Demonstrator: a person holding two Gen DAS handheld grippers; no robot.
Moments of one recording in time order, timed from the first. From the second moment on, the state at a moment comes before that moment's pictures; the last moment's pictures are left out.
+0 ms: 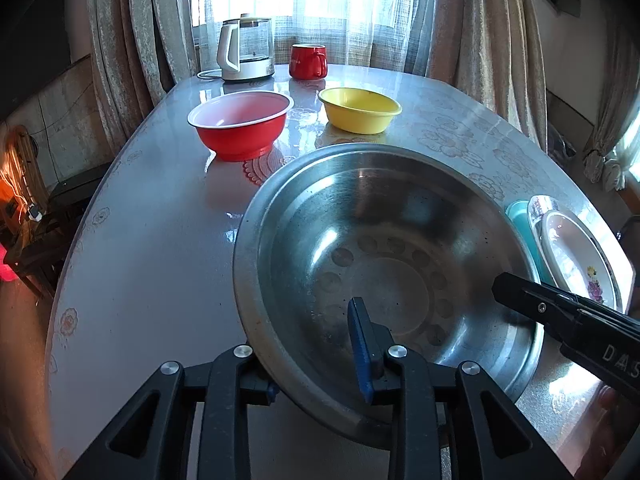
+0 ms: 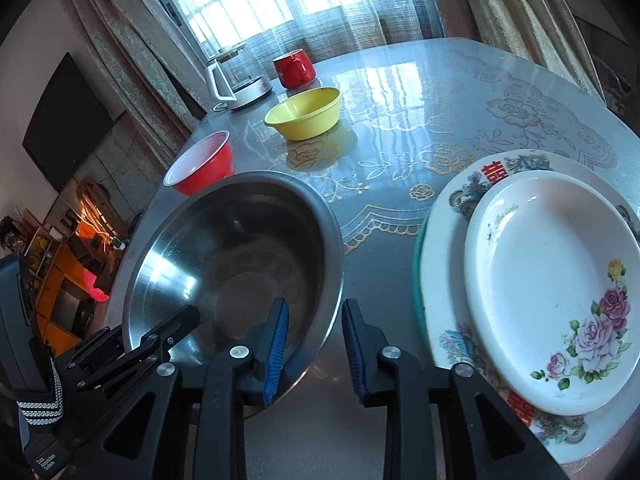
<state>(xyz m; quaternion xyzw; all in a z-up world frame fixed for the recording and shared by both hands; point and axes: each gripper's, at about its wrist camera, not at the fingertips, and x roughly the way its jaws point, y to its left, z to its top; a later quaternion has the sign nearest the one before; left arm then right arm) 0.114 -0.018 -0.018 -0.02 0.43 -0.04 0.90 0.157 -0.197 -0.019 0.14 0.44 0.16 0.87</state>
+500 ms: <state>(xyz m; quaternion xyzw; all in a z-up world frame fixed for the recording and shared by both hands) 0.108 -0.027 -0.014 -0.01 0.43 -0.06 0.90 0.152 -0.198 -0.018 0.15 0.44 0.17 0.87</state>
